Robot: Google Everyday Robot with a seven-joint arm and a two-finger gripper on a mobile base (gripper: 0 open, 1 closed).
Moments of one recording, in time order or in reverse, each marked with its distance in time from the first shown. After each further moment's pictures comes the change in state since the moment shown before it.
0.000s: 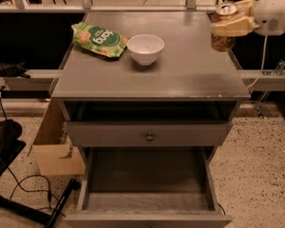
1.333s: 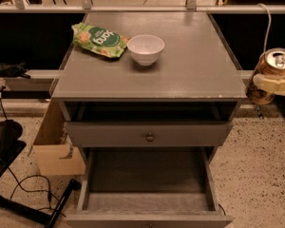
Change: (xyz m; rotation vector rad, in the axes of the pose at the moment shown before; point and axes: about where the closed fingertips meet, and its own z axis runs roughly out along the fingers) arm 0.027 0.139 -0.135 0.052 -0.101 0.017
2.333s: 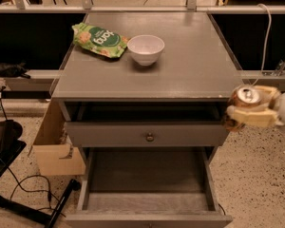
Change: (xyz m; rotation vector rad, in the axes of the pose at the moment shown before) arm 0.085 0.033 0.038 -0.051 -0.043 0.141
